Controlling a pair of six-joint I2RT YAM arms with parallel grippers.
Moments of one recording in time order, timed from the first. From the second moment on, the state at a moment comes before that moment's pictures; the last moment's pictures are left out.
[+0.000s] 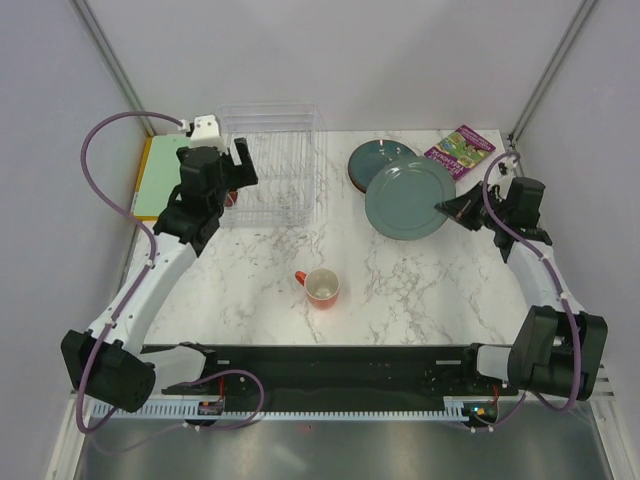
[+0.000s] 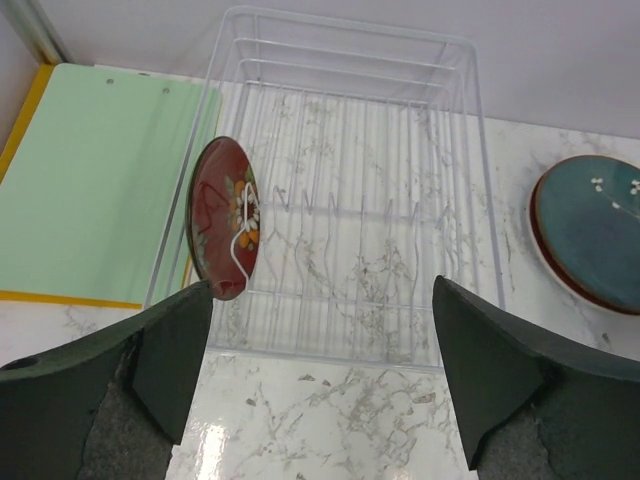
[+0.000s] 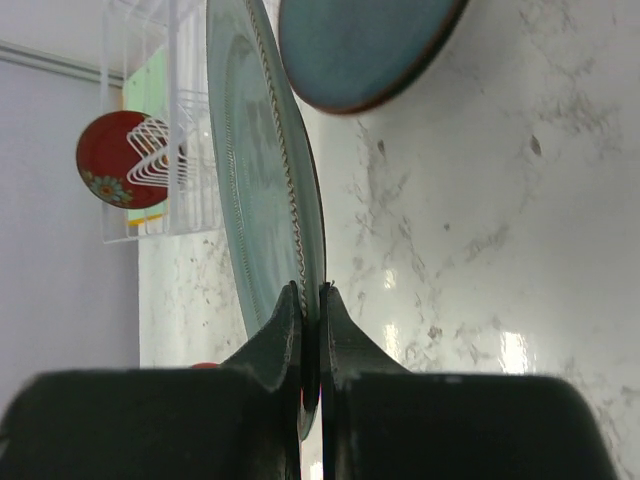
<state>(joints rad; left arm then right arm) -0.33 1.21 1.18 -0.21 -0.36 -0.21 -0.20 1.29 0.85 -0.07 -0.66 0.63</state>
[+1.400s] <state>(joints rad) -0.31 1.21 1.08 -0.24 -0.37 -0.19 -0.22 1.65 0.67 0.08 -0.74 0.63</state>
